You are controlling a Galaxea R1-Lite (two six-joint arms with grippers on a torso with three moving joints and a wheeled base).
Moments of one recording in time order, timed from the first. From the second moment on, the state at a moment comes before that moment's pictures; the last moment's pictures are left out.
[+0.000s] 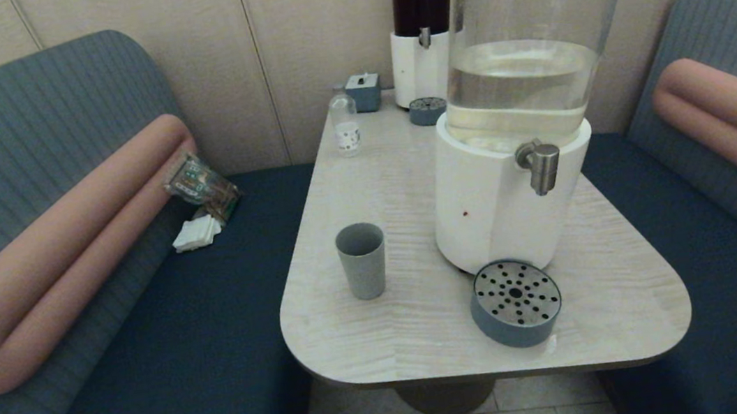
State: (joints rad) left arm -0.02 0.00 0.00 0.01 -0.03 0.11; right arm 0.00 0.00 0.00 -0.01 -0.01 0.02
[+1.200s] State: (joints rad) left arm -0.05 0.79 -0.51 -0.33 -0.47 -0.08; right arm 0.00 0.00 0.00 -0.01 -0.01 0.02
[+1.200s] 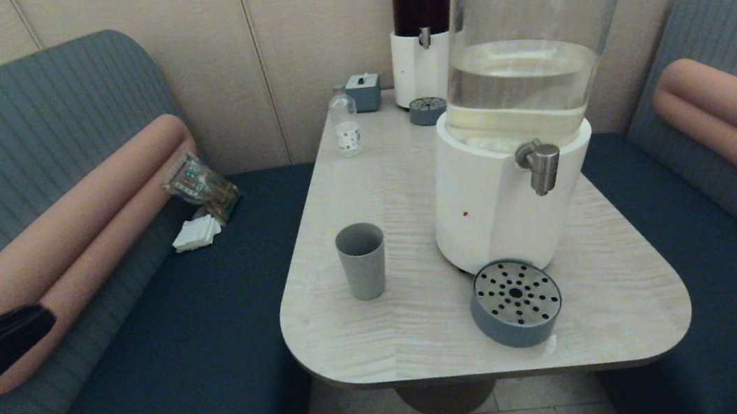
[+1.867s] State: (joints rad) left arm -0.05 1.53 -0.43 -1.37 -0.64 -0.07; right arm 0.00 0.00 0.00 -0.01 -0.01 0.02
